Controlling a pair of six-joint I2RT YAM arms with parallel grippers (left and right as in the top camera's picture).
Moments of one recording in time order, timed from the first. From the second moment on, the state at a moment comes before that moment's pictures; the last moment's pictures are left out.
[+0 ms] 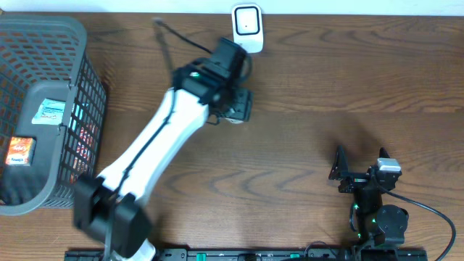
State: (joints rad) left arm -0.54 1.78 1.60 -1.01 0.08 -0.30; right arm -0.01 0.01 0.01 -0.07 0.01 0.12
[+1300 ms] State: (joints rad) left arm -0.56 1.94 1.65 -1.01 0.02 0.14; right arm -0.01 0.01 0.01 -0.07 0.01 0.12
